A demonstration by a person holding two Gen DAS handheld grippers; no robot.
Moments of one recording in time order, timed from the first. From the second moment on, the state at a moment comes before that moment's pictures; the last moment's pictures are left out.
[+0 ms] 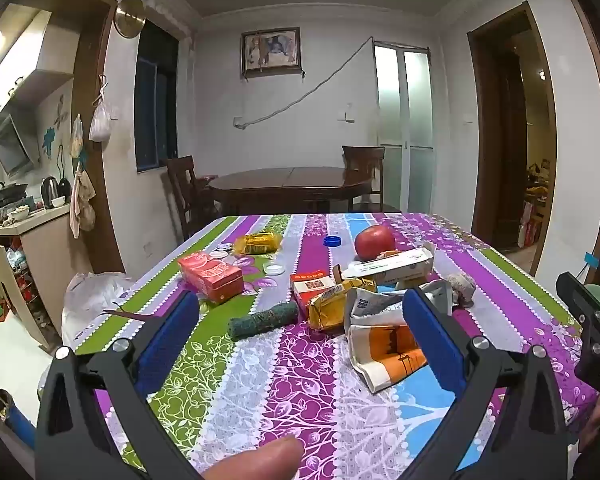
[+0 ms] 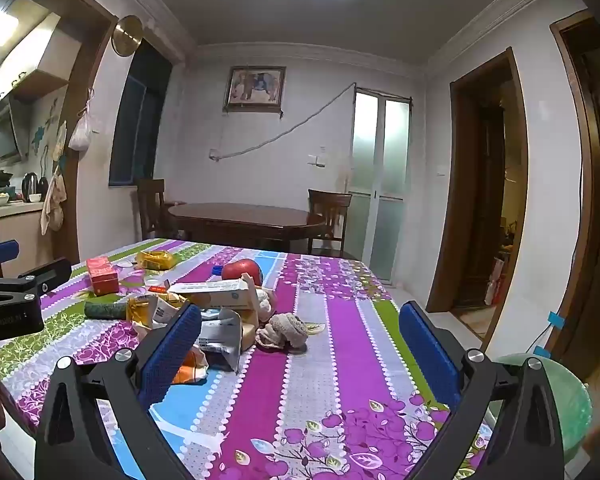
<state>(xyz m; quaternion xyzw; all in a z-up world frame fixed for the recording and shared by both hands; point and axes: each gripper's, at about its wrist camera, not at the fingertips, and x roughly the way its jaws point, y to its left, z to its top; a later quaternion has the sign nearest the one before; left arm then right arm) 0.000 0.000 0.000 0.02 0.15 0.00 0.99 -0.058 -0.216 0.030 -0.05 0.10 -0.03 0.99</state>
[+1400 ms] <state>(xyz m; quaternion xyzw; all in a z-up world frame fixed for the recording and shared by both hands) 0.010 0.000 -0.012 0.04 0.19 0.01 0.98 -0.059 -0.211 0.022 -0.05 0.11 -0.03 0.99</state>
